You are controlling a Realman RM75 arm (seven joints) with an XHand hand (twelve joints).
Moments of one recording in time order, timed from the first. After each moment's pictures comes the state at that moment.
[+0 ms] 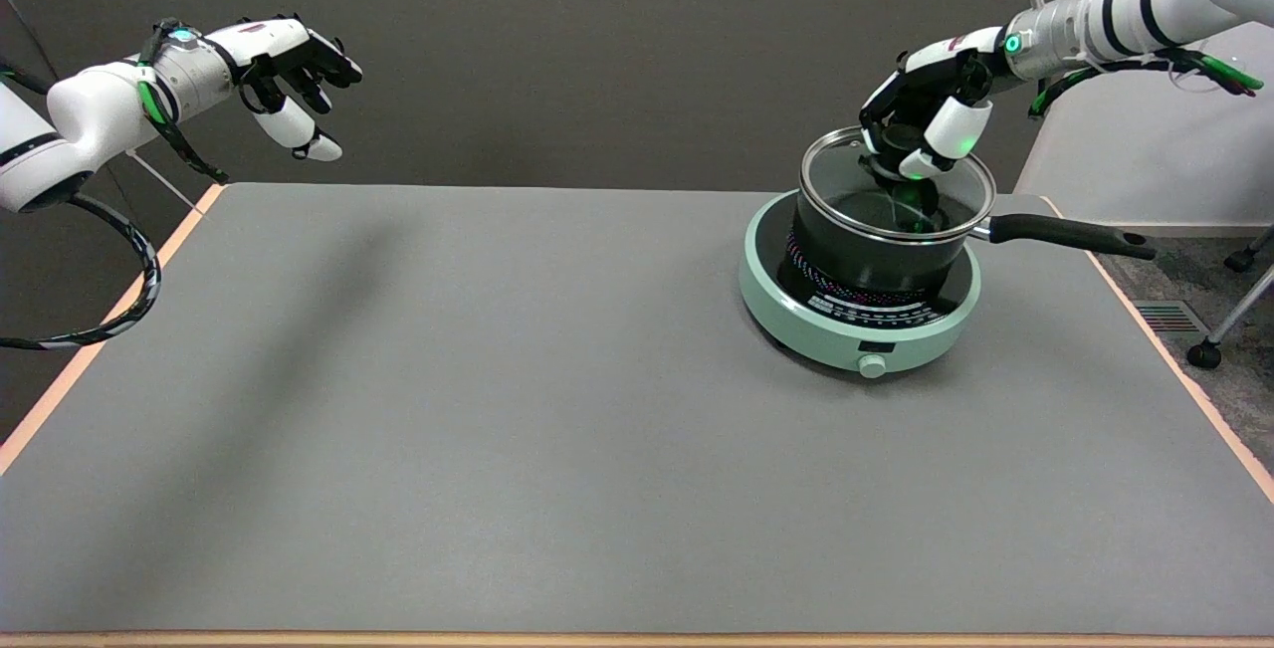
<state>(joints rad) 1.36 -0.48 -2.59 1.02 1.46 -0.89 0.05</state>
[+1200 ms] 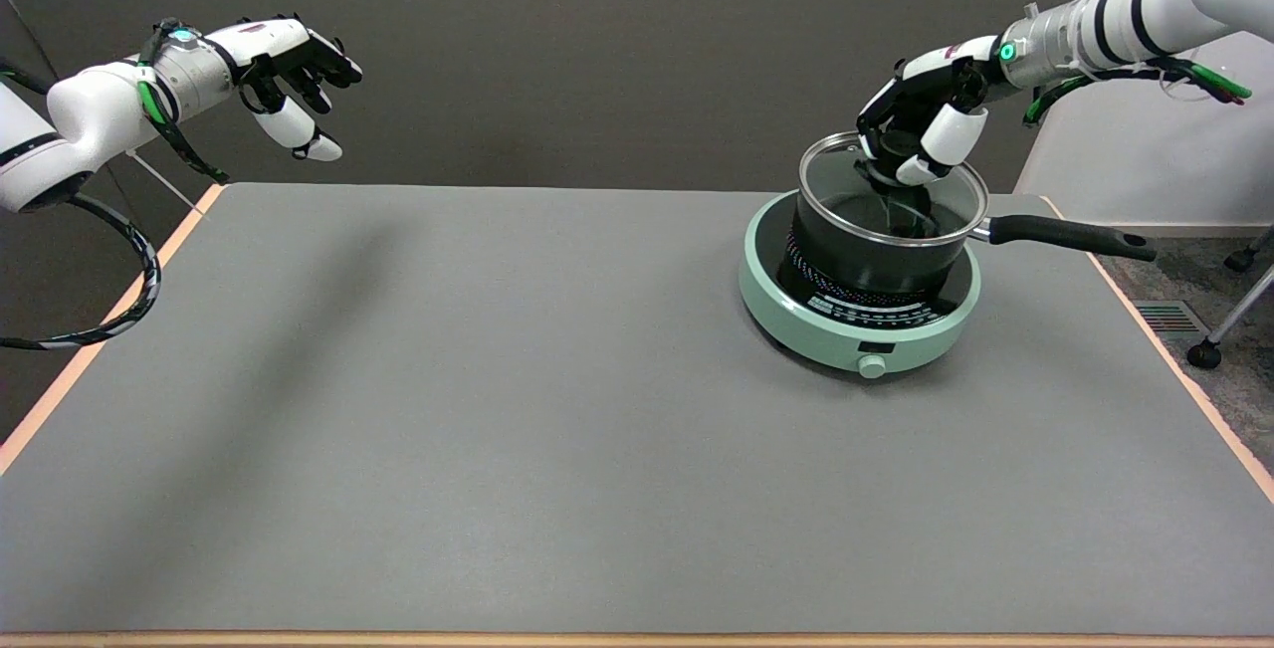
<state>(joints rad) 1.35 -0.49 -2.59 0.99 1.47 -0.88 0.05</state>
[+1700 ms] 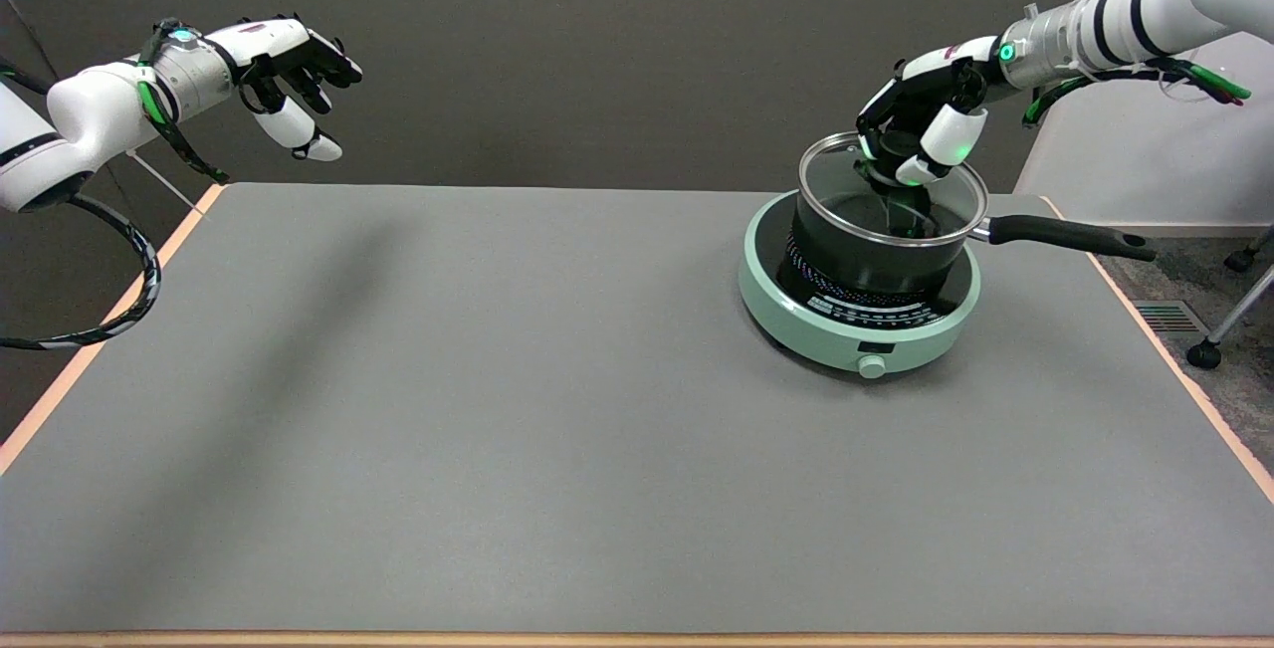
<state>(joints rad) 1.35 -0.49 -2.59 0.99 1.47 -0.88 0.05</state>
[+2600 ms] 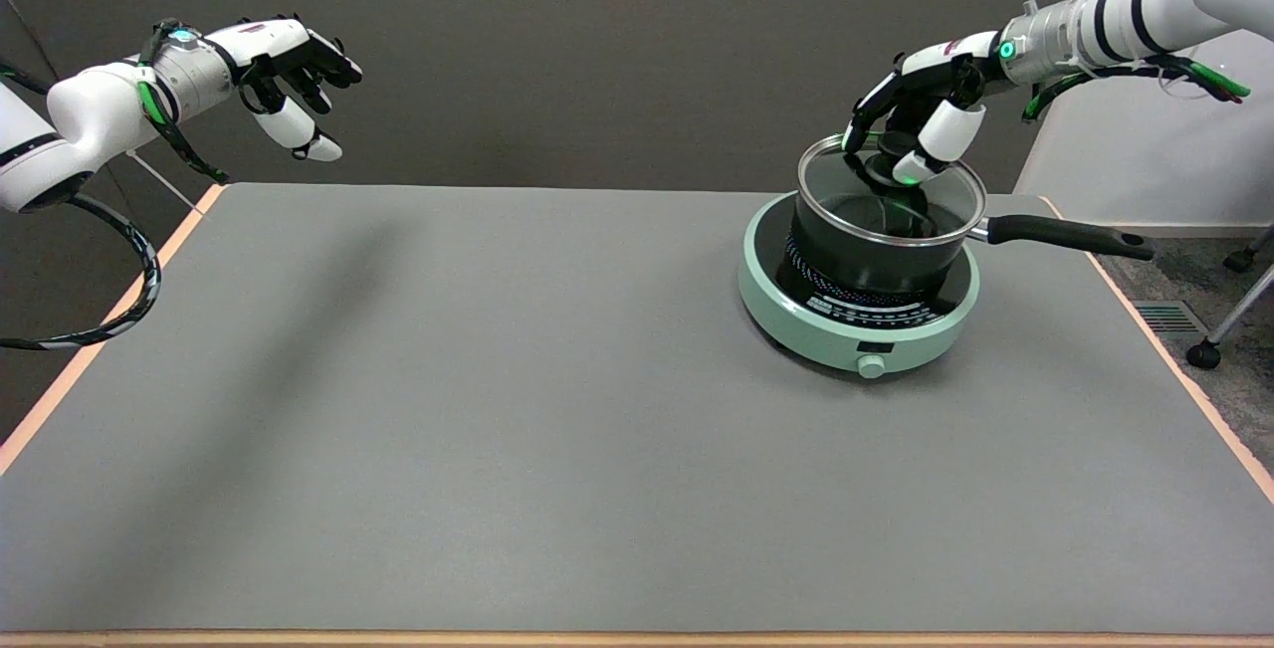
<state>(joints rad) 1.35 -0.49 -2.59 0.99 1.47 -0.87 0.01</state>
